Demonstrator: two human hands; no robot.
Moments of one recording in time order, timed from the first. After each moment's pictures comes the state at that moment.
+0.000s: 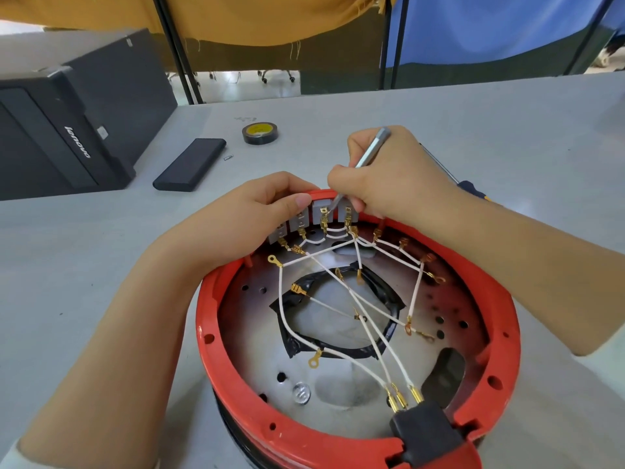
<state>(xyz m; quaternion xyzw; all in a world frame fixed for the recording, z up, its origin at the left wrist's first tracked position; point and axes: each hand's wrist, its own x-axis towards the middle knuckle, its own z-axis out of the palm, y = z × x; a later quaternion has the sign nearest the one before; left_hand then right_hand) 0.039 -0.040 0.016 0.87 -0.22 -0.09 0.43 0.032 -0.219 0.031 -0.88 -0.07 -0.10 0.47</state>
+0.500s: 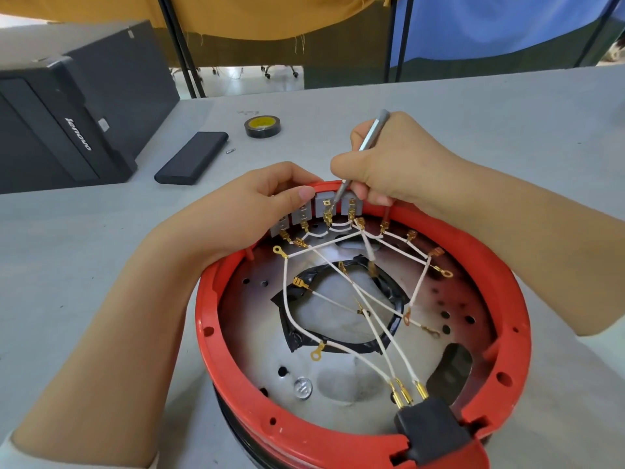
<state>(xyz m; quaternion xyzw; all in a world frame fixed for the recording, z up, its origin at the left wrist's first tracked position) 0.043 -0.040 0.014 0.88 -0.22 -0.09 0.42 0.037 -0.218 0.044 -0.87 -0.03 -0.01 0.49</state>
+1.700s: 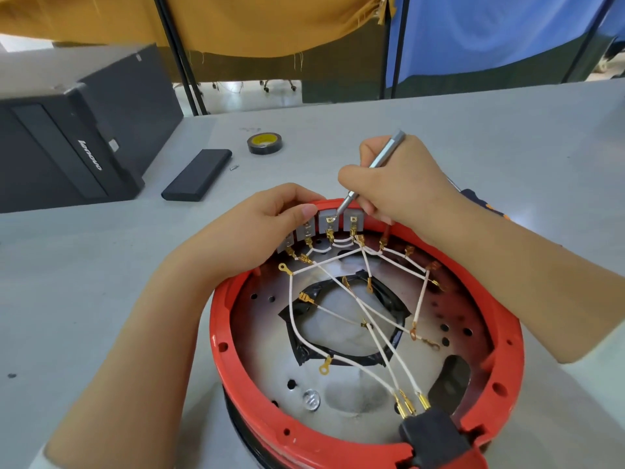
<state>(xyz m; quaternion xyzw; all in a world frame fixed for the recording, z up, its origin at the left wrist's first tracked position) 0.038 -0.040 0.019 0.88 -0.22 -0.08 0.42 0.034 -0.219 0.035 -0.84 -0.05 -0.12 0.52</state>
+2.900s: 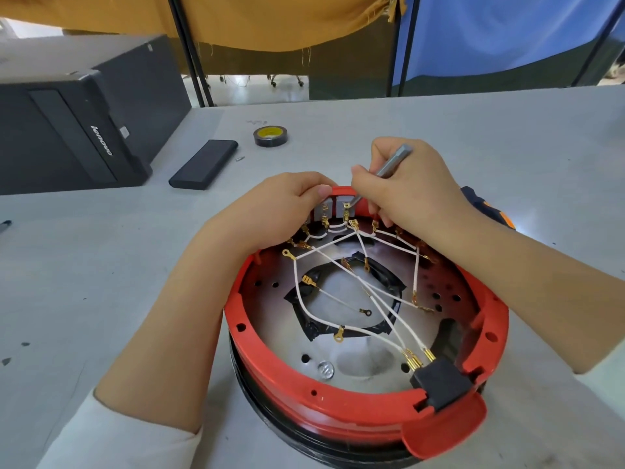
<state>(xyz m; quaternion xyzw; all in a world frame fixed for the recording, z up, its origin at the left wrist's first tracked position) 0.044 -0.060 0.023 0.93 -0.20 -0.03 0.30 0.022 -0.229 0.023 -0.89 -0.08 -0.19 0.42</state>
